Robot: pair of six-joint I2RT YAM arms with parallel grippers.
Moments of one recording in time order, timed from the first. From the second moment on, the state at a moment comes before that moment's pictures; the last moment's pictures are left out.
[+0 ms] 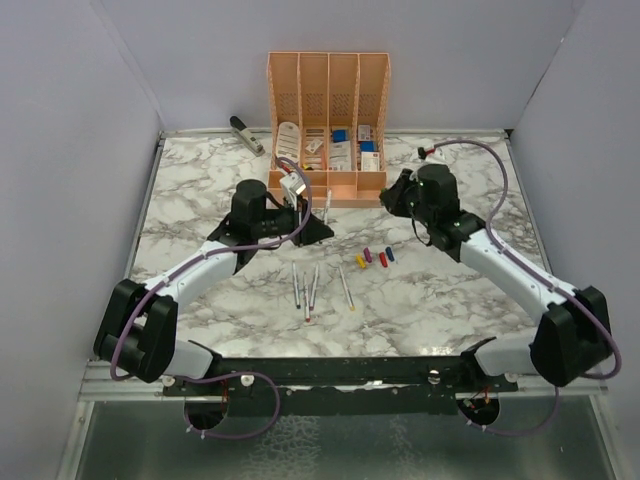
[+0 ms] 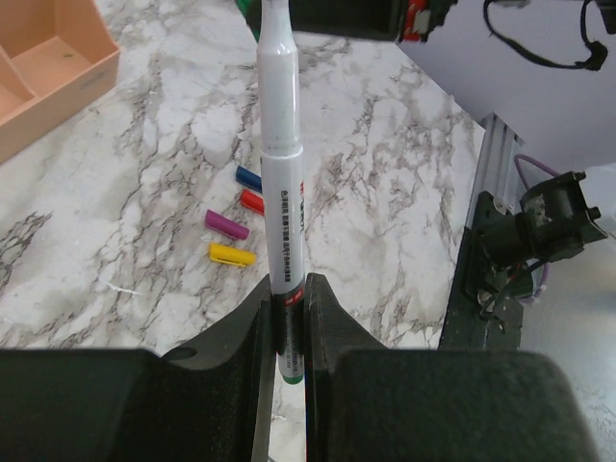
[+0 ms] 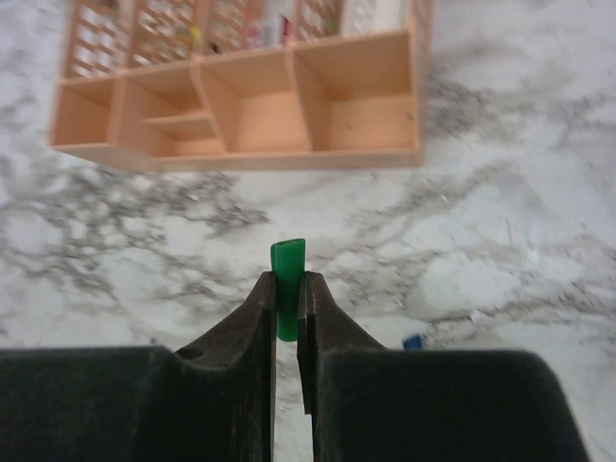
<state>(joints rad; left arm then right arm) -0.43 1.38 0.81 0.27 0.79 -0.33 0.47 1.38 1.01 -0.10 0.13 0.50</state>
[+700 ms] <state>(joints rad) -0.65 1.39 0.72 0.66 0.84 -0.56 0.47 1.12 0.63 0.92 -0.27 0.57</state>
